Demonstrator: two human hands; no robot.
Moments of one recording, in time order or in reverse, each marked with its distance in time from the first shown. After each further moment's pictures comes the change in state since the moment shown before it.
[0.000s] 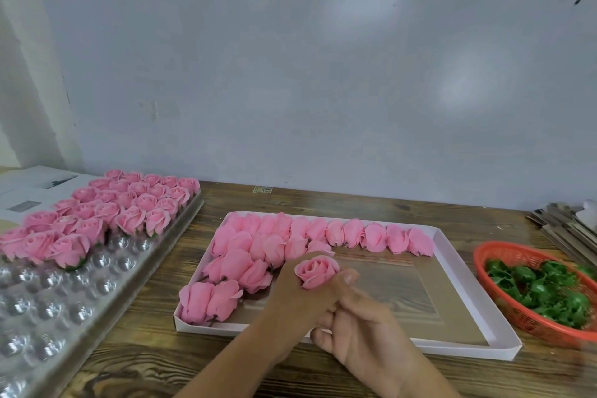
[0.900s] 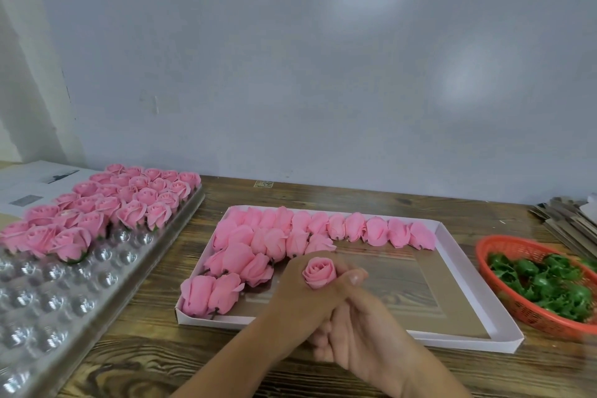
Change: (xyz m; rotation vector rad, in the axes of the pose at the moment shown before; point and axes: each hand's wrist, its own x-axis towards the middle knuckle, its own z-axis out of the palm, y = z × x) left_hand -0.007 0.002 0.002 0.060 -0.044 0.015; right_hand -0.004 -0.002 0.015 -0.130 0.043 0.153
